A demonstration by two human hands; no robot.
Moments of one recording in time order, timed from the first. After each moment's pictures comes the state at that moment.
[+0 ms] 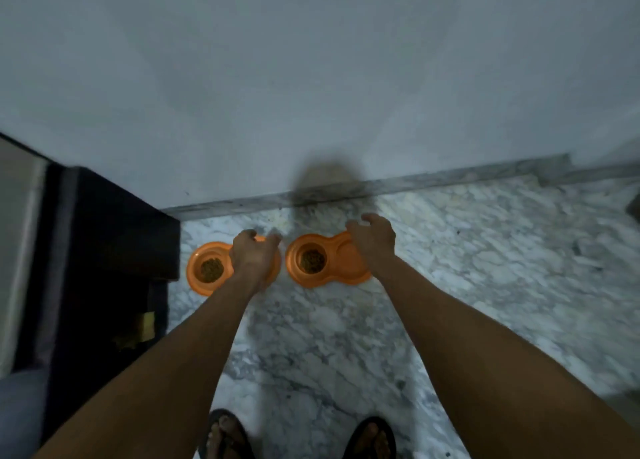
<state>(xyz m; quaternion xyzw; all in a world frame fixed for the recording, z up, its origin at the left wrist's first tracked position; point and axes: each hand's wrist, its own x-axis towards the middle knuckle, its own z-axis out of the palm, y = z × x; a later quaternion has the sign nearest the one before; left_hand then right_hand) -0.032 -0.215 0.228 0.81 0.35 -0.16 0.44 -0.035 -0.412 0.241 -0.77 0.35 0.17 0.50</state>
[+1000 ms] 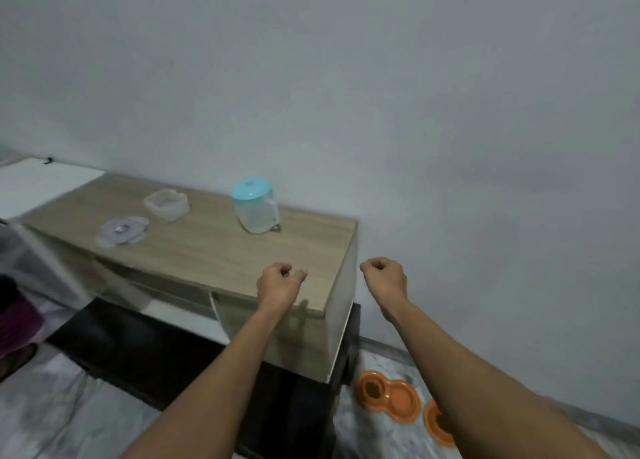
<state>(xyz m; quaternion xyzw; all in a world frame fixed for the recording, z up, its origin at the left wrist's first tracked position) -0.266 0.157 0.812 0.77 0.37 0.14 0.50 -0.194 -0.019 0.816 -0.81 0.06 0.09 0.58</state>
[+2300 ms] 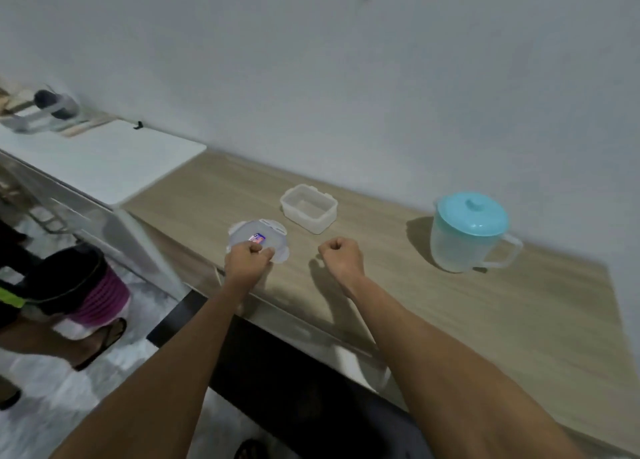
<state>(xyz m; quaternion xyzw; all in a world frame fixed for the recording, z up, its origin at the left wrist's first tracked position) -0.263 0.737 0.771 0.77 0.44 0.15 0.43 -0.163 0.587 0.767 -0.82 -0.03 0.22 0.53</state>
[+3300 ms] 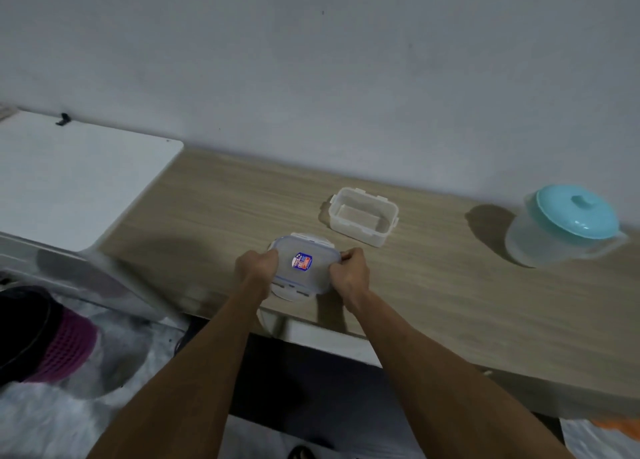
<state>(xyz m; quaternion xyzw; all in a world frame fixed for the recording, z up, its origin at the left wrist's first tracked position) -0.187 0.955 0.702 0.70 0.48 0.01 0.53 -0.162 0.786 0.721 -0.83 0.15 0.18 0.50</state>
